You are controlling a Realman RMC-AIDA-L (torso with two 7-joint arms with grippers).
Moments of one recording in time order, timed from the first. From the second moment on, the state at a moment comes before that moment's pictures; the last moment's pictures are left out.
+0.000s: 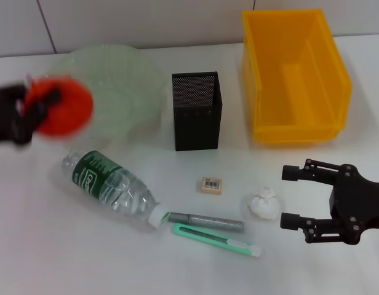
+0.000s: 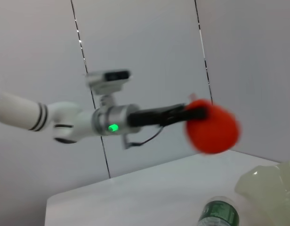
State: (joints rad) left arm -0.38 -2.07 0.68 0.71 1.60 1.57 -1.11; right arm 0.34 2.08 -0.48 -0.64 -2.05 -1.94 1.07
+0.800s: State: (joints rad) left arm -0.69 -2.08 0.85 0.44 1.55 0.90 -1.08; right arm 0.36 2.08 -0.48 -0.64 -2.04 -1.95 1.08
